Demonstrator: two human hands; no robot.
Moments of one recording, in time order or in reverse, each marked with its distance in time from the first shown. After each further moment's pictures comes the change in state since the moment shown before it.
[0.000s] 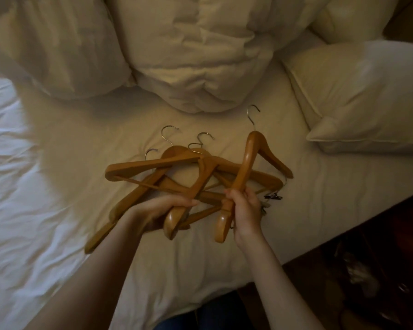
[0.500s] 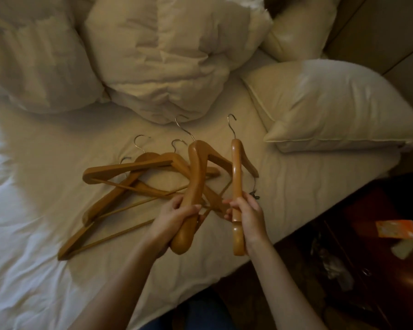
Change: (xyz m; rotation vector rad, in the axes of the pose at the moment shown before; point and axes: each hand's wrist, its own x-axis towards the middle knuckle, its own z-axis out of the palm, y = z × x) left_hand -0.041 -0.015 0.125 -0.150 0.187 0.370; right_hand -0.042 -0.023 -0.094 -0.009 -0.010 -0.027
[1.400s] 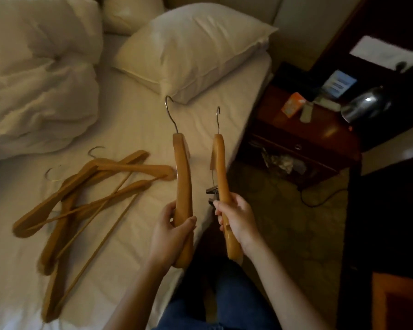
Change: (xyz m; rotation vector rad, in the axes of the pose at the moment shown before) left_hand -0.085 -0.098 0.061 0.627 -0.202 0.203; right_hand -0.135 0.127 -0.087 0.303 0.324 -0.014
